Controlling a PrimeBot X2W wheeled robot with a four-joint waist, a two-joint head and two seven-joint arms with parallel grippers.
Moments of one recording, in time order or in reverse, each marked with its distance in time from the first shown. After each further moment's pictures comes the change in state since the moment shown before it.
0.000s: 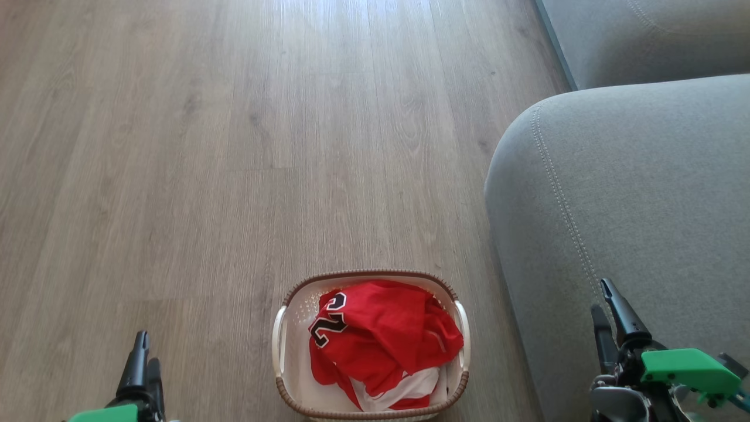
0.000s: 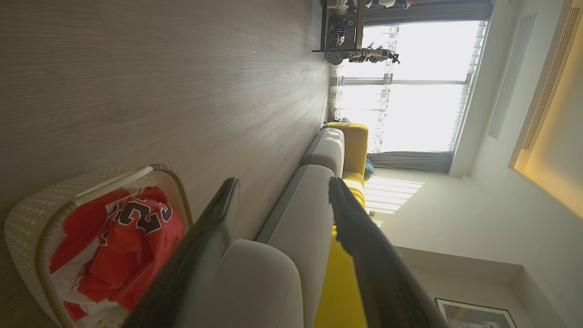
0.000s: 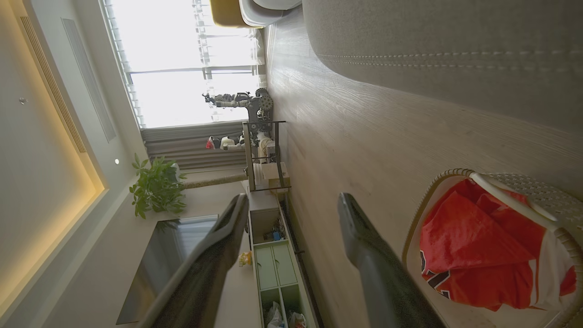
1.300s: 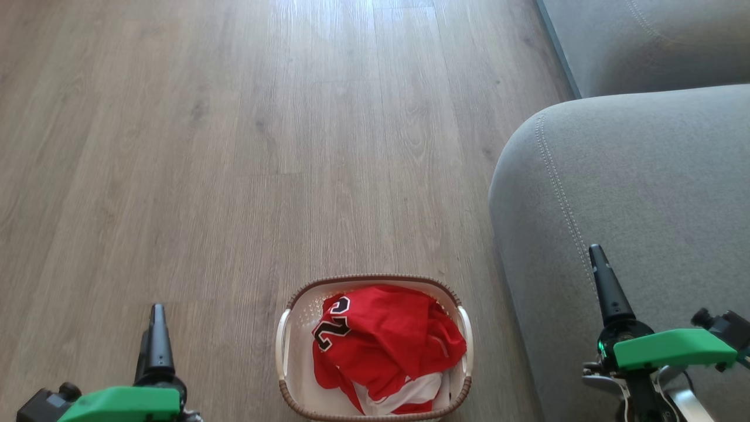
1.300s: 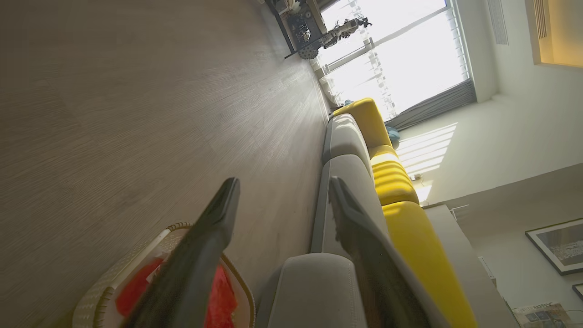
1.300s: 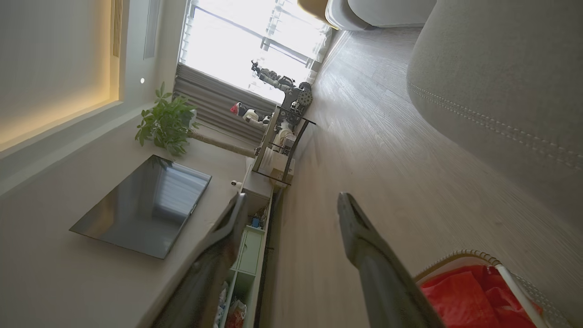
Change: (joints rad) left arm 0.002 0.000 -0.069 -0.113 0.436 0.044 -0.112; right arm -0.002 0.087 -0.108 -0.091 -0.538 0.000 0.000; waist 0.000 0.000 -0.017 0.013
